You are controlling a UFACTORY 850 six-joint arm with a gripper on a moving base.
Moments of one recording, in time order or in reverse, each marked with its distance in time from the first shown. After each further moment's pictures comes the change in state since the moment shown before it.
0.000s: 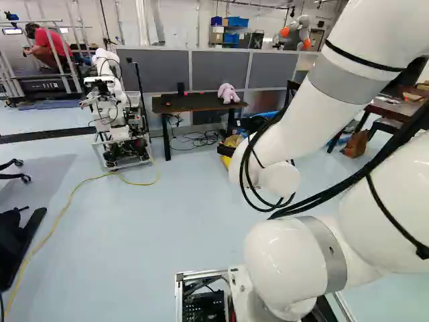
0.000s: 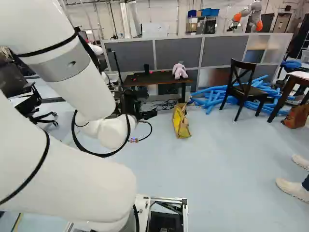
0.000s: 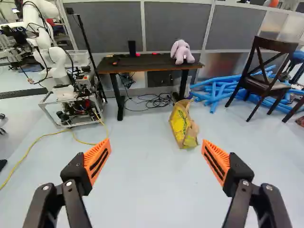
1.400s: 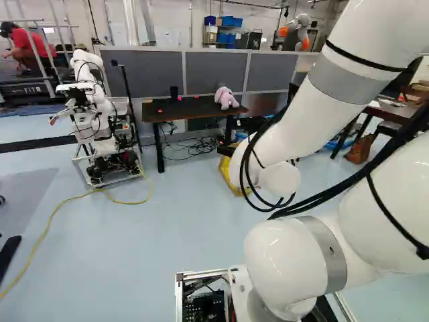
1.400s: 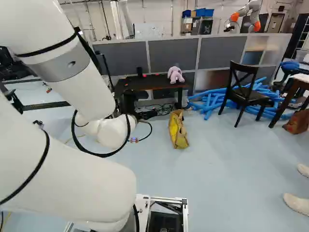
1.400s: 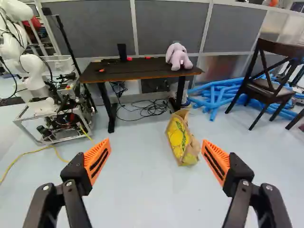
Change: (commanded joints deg) arm 0.0 0.0 0.0 0.0 0.0 0.0
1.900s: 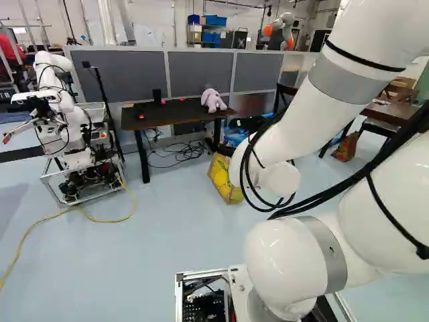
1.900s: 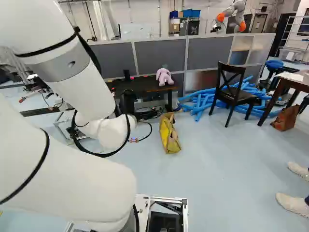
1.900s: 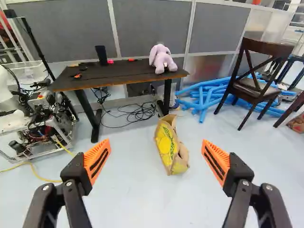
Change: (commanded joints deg) arm 0.0 0.0 0.0 0.0 0.0 0.0
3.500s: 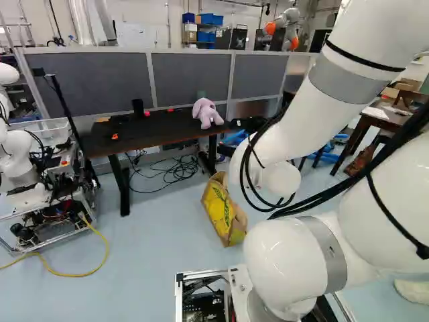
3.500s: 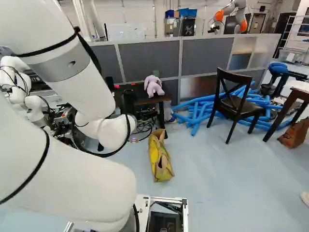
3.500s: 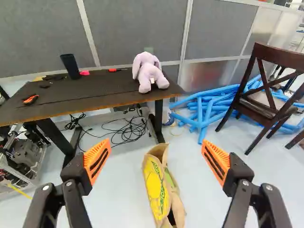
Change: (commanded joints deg) arm 0.0 0.0 0.0 0.0 0.0 0.0
